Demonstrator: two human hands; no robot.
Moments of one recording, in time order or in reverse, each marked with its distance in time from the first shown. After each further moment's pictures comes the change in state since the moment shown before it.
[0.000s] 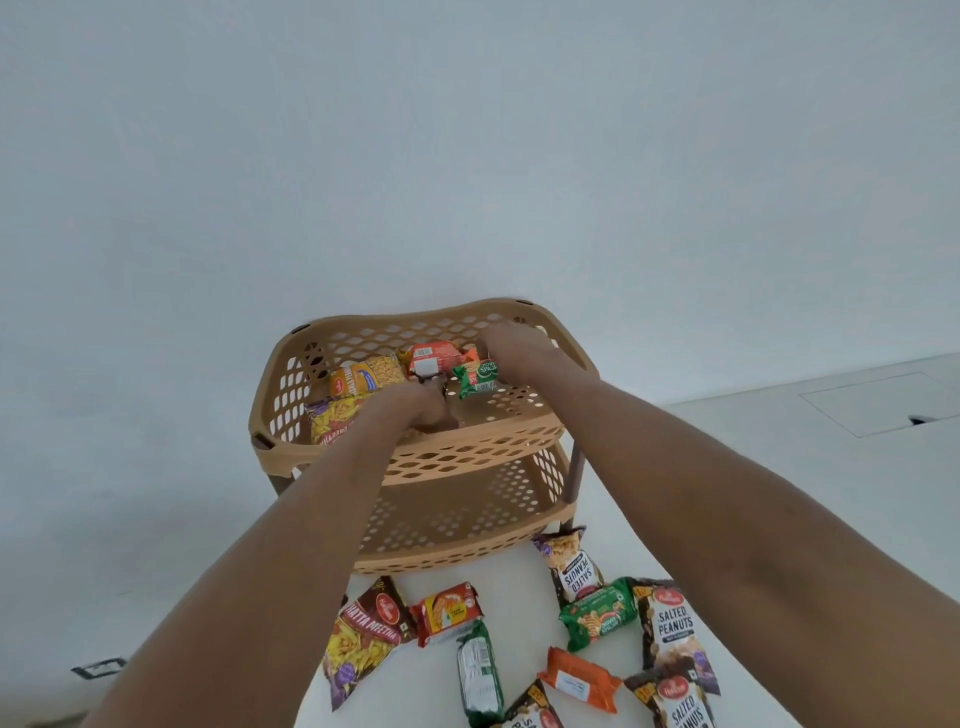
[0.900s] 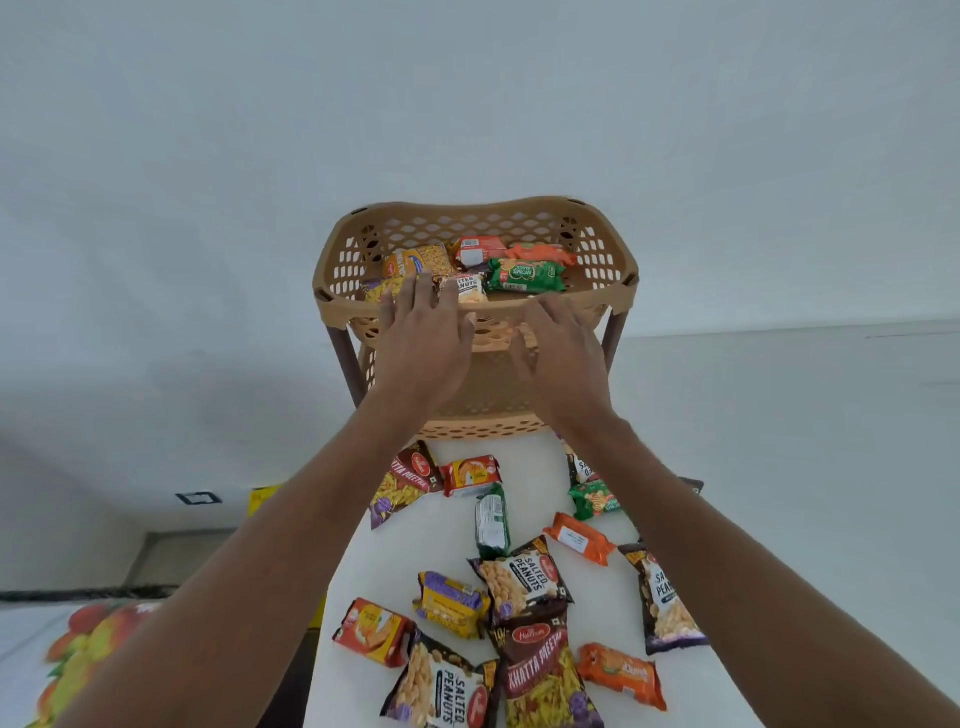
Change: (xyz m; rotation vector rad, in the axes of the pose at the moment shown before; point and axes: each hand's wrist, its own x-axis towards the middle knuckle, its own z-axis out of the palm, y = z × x) left_hand -0.135 -0.006 0.096 -0.094 0.761 -0.021; right_hand -0.191 -0.056 0.058 0.505 0.676 -0.141
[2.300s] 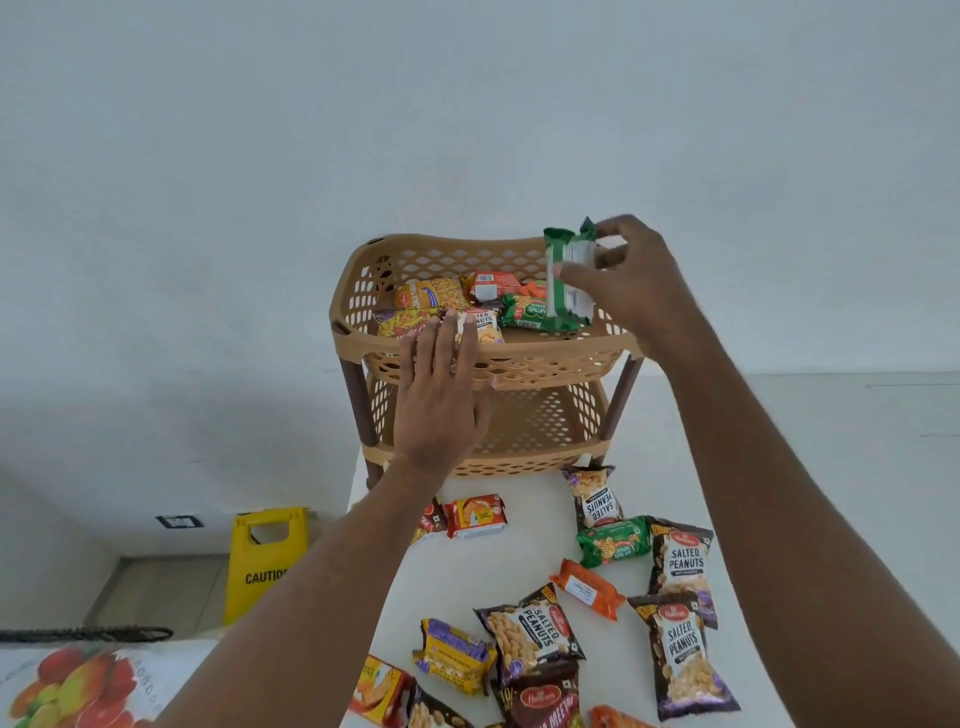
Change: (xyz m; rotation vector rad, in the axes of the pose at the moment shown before) left_hand 0.003 -0.028 0.076 0.081 0.499 0.137; right_hand 0.115 0.011 -0.070 0.503 -0.122 0.491
